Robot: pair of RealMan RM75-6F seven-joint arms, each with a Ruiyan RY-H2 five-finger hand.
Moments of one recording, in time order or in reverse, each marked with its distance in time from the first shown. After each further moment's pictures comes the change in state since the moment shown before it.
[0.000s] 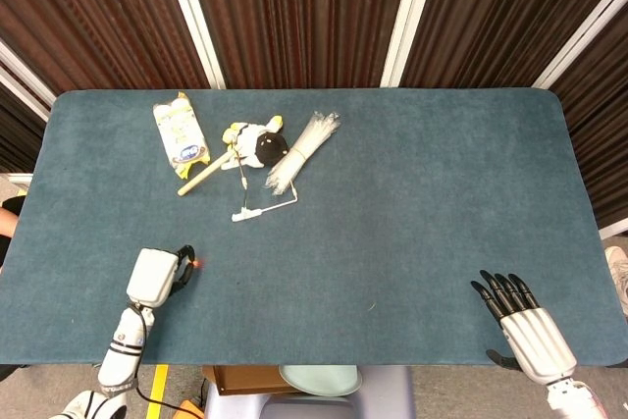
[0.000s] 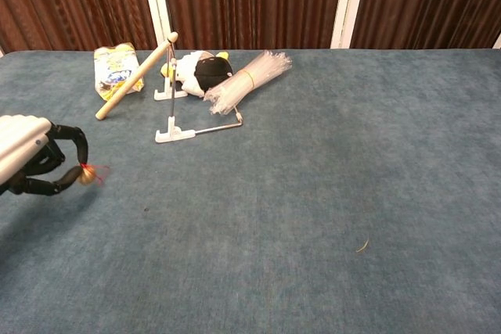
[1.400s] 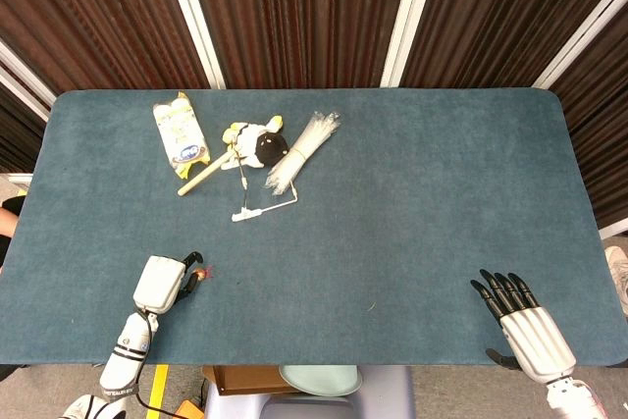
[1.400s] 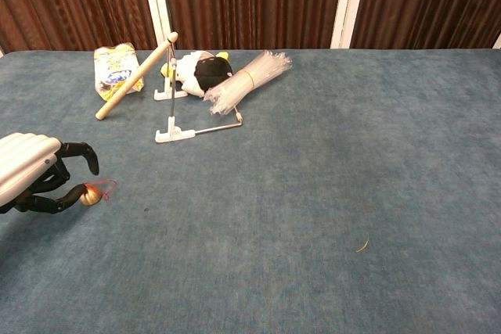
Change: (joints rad) left arm -0.001 -0.012 0.032 0.040 -0.012 -0.047 0.014; right arm 0.002 -0.002 0.003 -0.001 0.003 0.000 0.002
